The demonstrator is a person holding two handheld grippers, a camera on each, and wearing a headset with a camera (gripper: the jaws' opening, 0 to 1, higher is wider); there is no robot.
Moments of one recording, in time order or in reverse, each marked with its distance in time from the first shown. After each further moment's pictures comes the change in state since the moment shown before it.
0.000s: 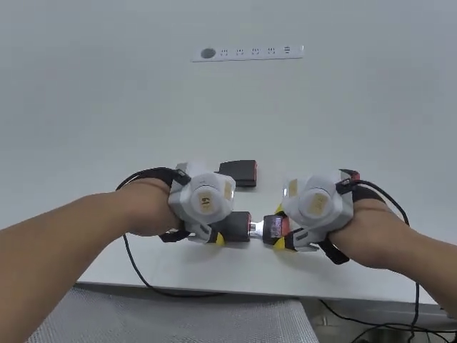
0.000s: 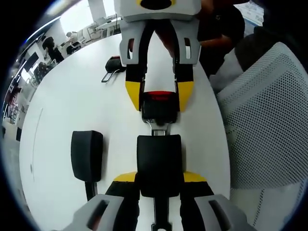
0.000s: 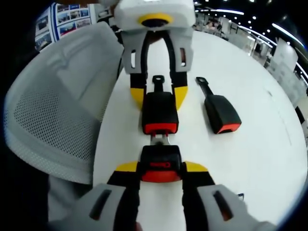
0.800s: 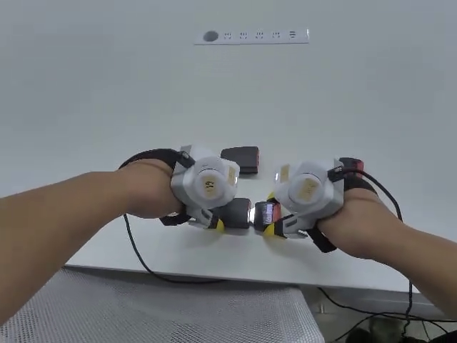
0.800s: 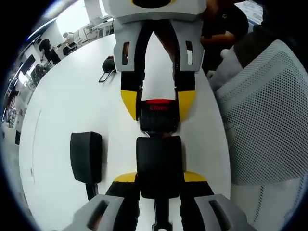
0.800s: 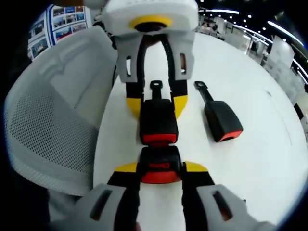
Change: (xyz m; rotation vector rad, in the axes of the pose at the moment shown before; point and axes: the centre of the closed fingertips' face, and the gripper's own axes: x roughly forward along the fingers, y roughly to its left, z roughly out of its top) left arm 0.000 0.001 0.000 0.026 0.021 -0.018; right arm 0.009 0.000 0.015 0.027 -0.029 -0.016
